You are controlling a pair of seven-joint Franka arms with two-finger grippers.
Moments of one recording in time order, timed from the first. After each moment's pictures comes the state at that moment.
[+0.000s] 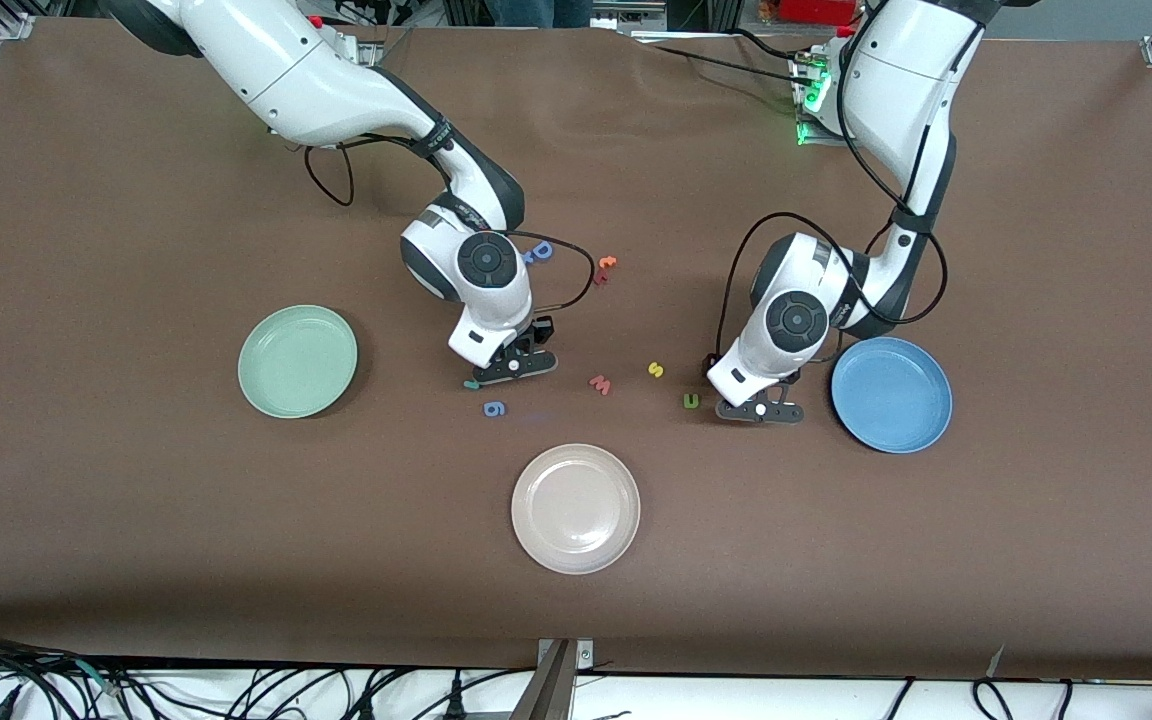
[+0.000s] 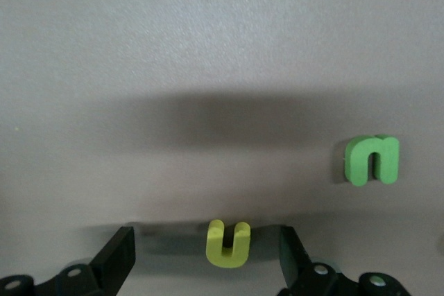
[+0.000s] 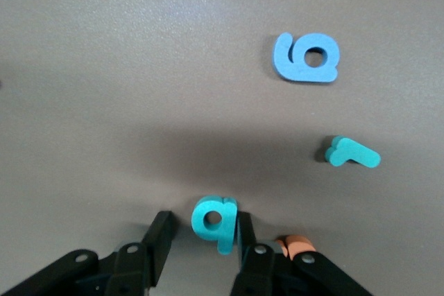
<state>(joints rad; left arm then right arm) -0.46 0.64 0.05 -1.86 -0.06 2.38 -0.30 0.35 0.77 0.38 -1.68 -0.39 2.35 0.69</state>
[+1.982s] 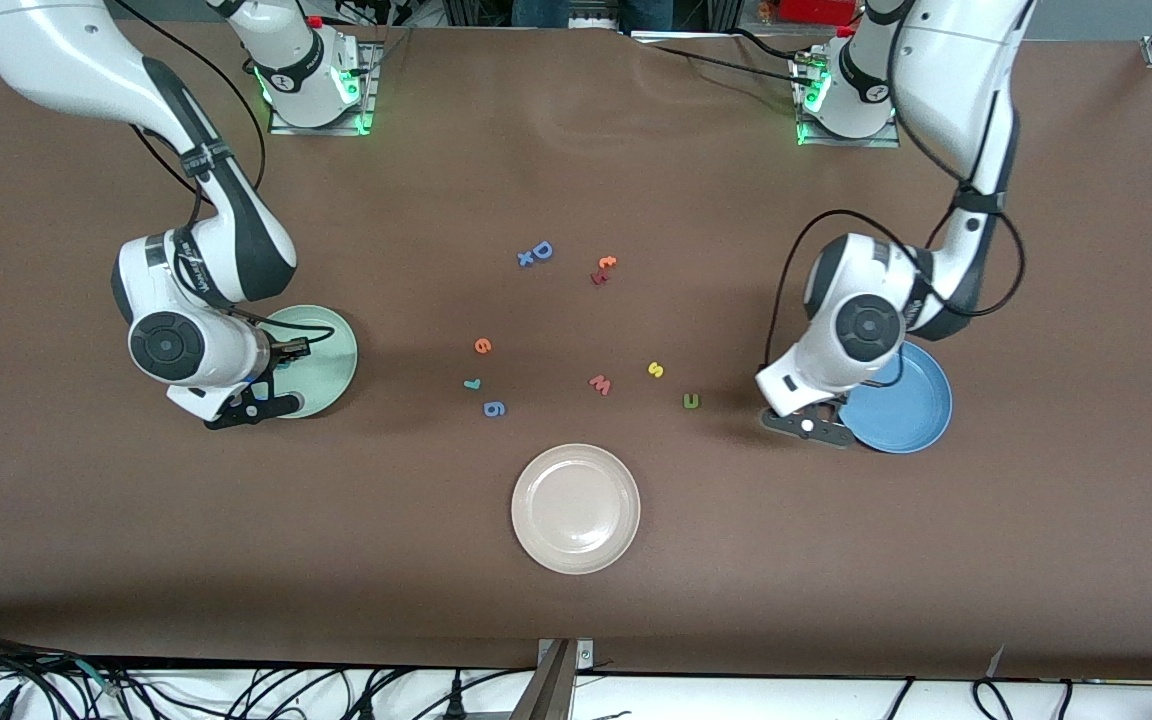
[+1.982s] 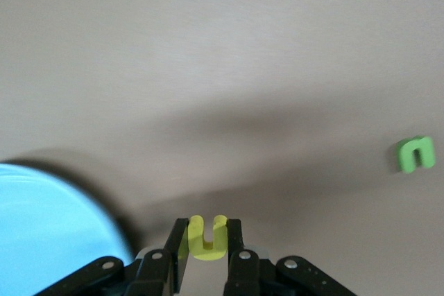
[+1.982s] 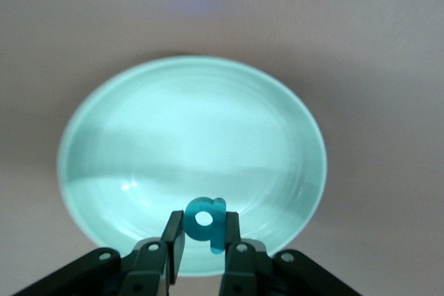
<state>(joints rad) -0.41 0.53 0.16 -1.82 -0.06 2.27 0.05 -0.19 0.54 0.36 -1.85 -0.31 2.03 0.10</state>
